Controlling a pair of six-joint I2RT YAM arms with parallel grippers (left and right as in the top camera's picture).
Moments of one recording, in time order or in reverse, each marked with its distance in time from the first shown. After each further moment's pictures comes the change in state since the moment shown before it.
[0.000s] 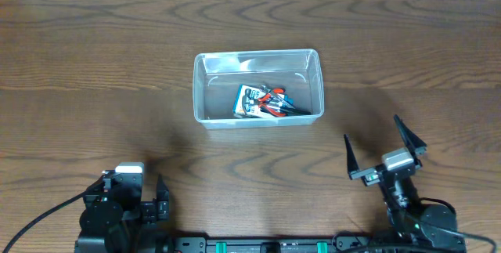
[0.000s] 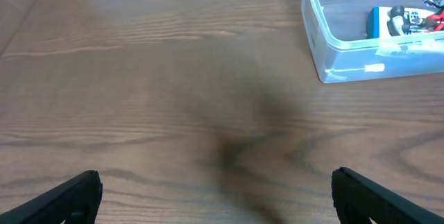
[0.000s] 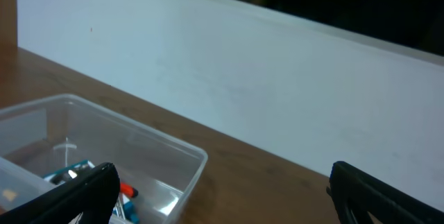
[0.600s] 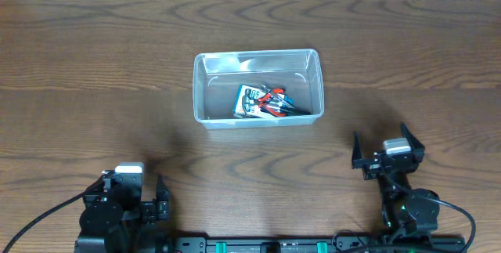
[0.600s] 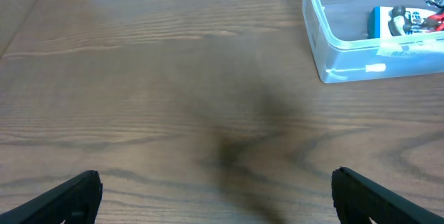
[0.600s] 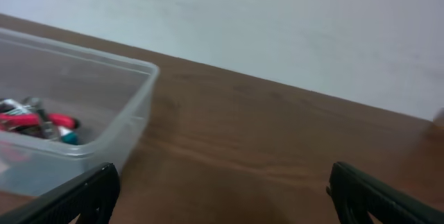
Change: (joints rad) left arm 0.000 0.000 0.000 -0.001 -0.002 0.000; right arm -0.112 -0.003 -0.154 -0.047 0.132 0.047
